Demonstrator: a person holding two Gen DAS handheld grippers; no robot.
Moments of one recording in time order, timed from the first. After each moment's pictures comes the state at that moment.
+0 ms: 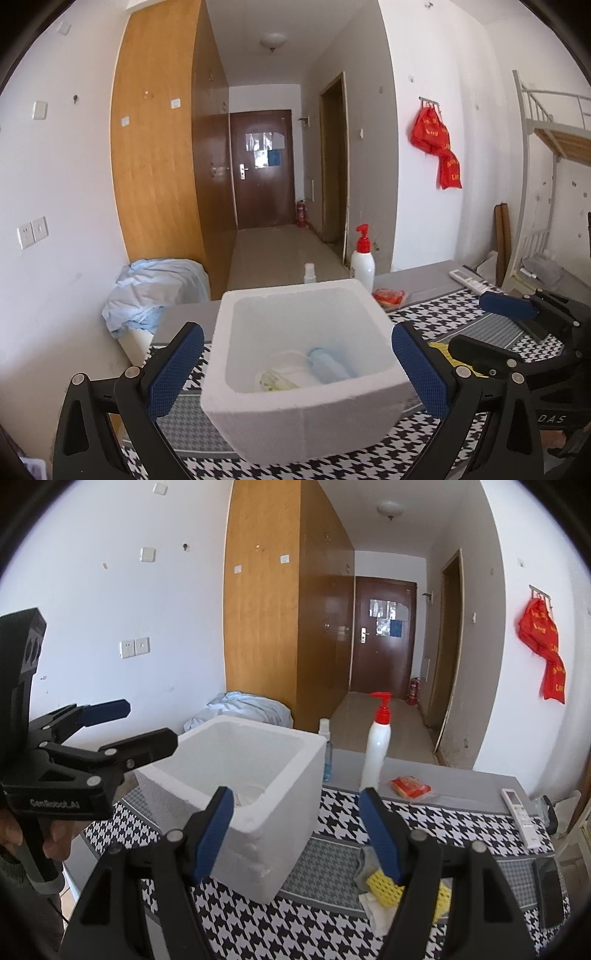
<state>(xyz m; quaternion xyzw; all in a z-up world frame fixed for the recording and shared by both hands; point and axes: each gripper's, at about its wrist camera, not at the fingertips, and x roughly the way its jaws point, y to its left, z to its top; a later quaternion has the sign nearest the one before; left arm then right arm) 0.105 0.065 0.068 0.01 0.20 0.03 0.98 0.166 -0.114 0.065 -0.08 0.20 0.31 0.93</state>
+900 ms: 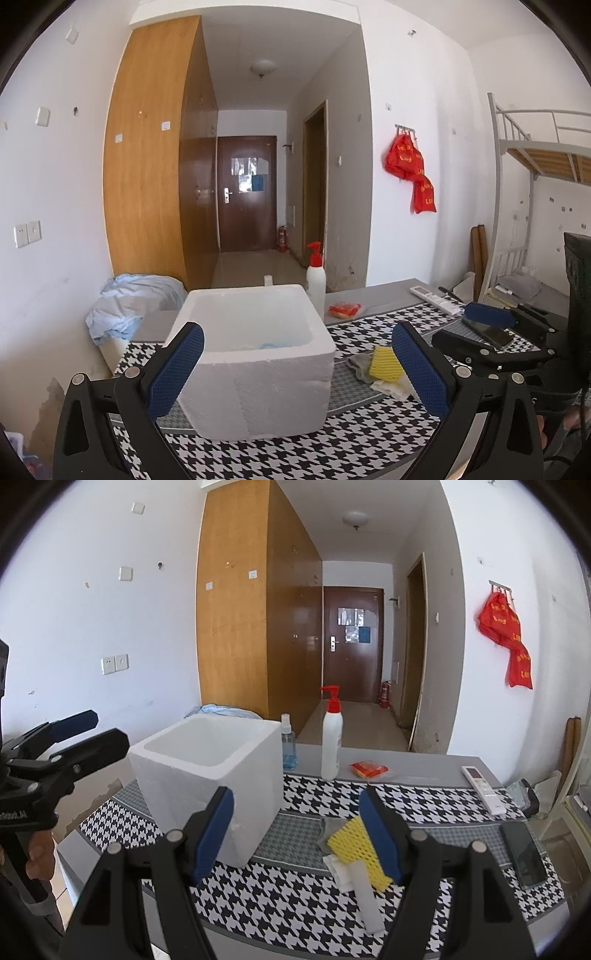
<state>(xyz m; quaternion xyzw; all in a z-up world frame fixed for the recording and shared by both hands) 0.046 0.018 0.060 0.00 0.14 -0.01 0.99 0.130 -0.175 0.057 -0.05 0.18 0.26 0.95</state>
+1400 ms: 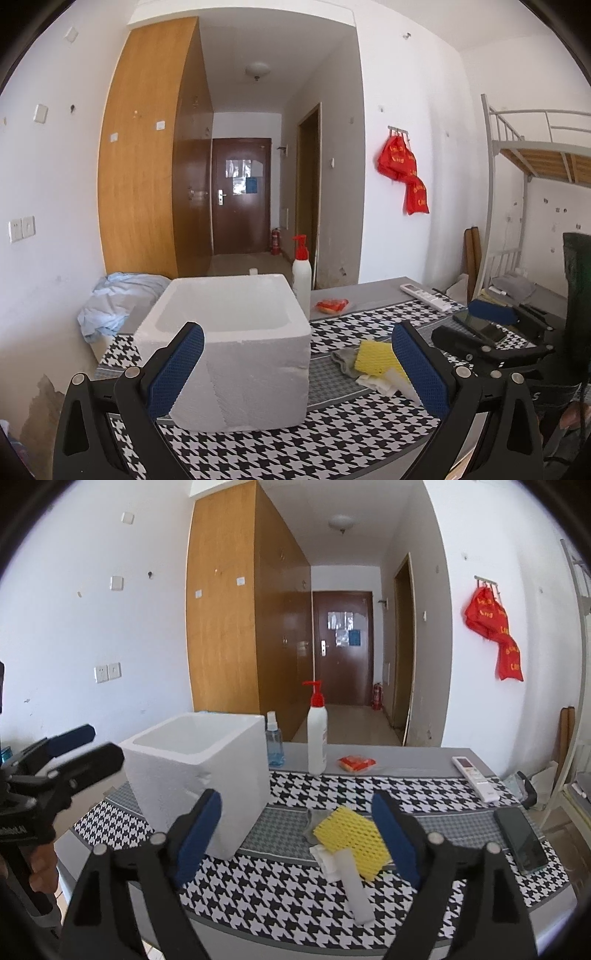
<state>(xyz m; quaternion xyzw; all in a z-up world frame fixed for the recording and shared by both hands) 0.043 0.001 0.039 0.00 0.13 -0.02 0.99 0.124 -0.198 0.043 -0.03 0.17 0.25 0.95</state>
